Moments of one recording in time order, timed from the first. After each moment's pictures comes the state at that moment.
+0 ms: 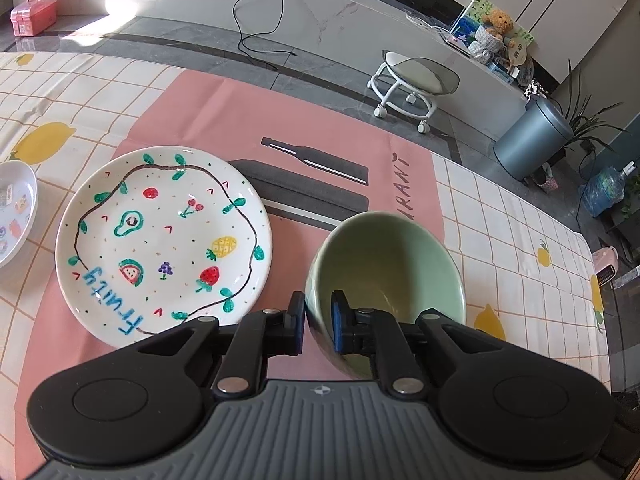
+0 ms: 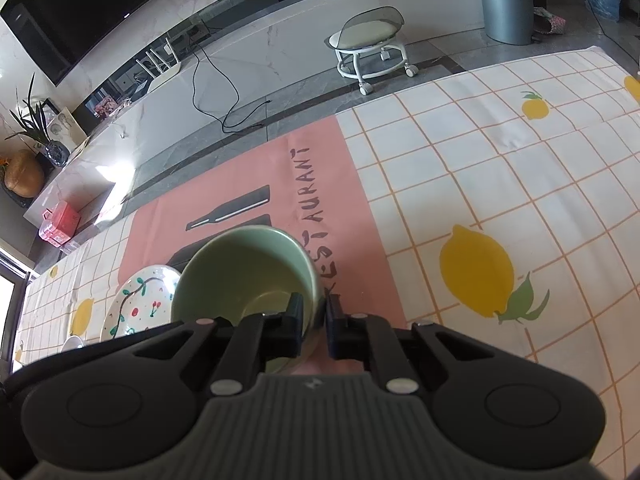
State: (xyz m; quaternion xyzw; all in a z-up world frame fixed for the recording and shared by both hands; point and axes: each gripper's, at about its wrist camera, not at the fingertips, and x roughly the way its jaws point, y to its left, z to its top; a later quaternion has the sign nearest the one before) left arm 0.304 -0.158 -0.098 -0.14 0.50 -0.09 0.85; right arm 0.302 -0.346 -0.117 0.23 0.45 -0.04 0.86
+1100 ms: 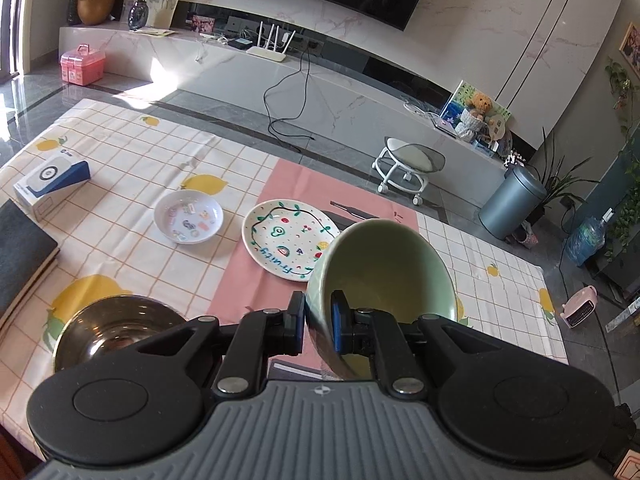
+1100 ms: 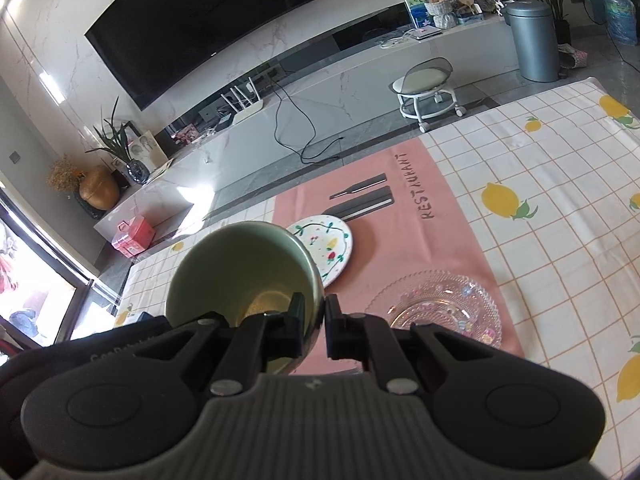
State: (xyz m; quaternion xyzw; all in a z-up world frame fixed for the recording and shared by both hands) left arm 0.122 -0.044 0.022 -0.15 0.39 -0.06 0.91; right arm 0.119 -0.248 -0.001 0.25 0.37 0.02 0.90
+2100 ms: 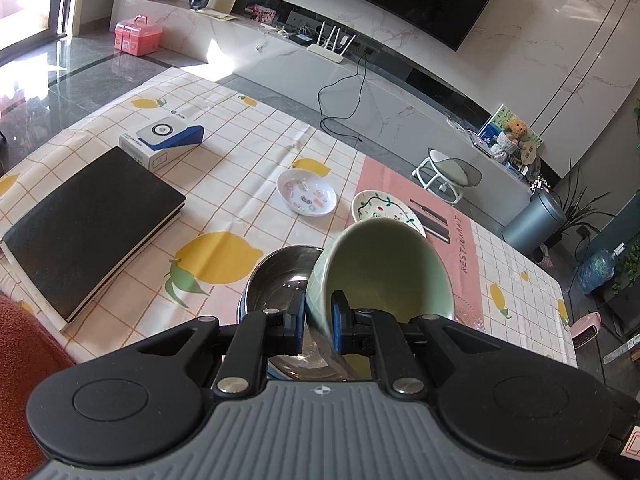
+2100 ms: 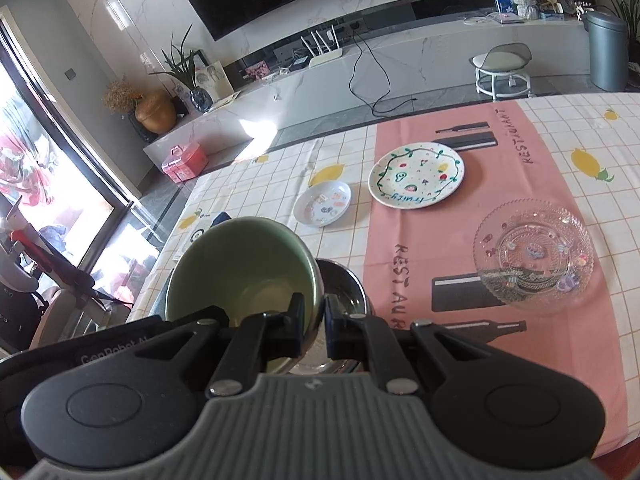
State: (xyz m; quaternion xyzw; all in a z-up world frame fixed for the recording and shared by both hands) left arm 0.057 0.082 -0.001 -0.21 0.40 -0.02 0.89; right arm 0.063 -0.133 0.002 0.19 0.41 0.12 0.88
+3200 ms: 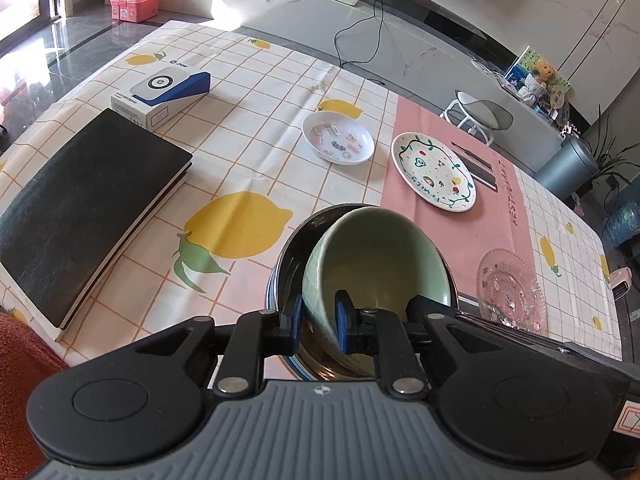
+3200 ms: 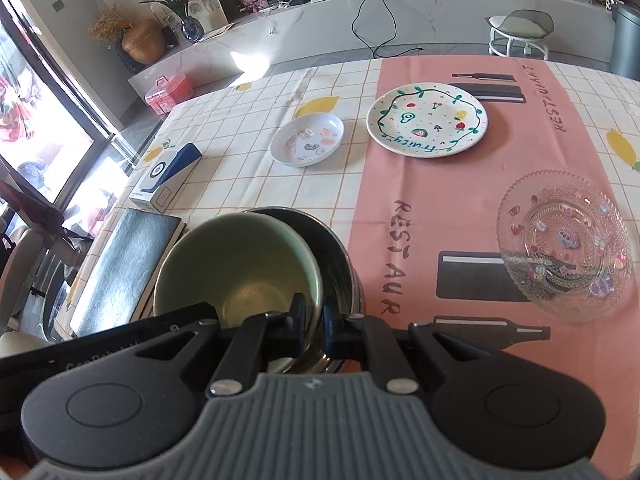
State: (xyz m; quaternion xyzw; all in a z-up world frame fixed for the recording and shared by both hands) left arm 0.097 0.083 -0.042 -0.16 0.48 -0.02 0.86; right arm 0.119 -0.107 -0.056 0.11 0.49 0.13 0.85
